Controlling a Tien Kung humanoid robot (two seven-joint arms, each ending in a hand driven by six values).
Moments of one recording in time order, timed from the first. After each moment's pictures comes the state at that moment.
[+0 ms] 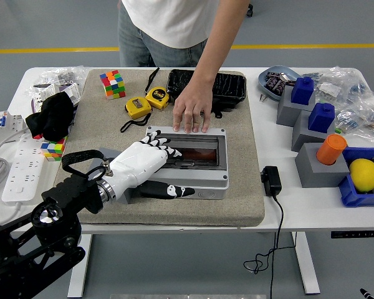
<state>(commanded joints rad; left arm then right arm) -0.32 0.34 -0.79 -1.68 2.25 -0.07 0.25 0.17 -0.20 0.56 0.18 -0.84 -0.21 -0.09</state>
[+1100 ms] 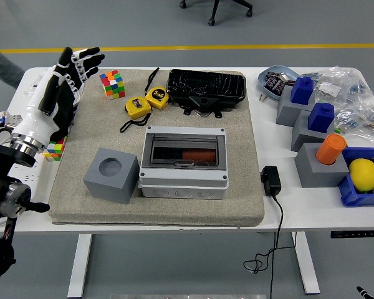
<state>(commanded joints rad) -0.17 0.10 -1.55 -1.53 1.08 -0.12 -0.02 0.17 -0.19 0.52 0.18 -0.79 -0.22 -0.08</state>
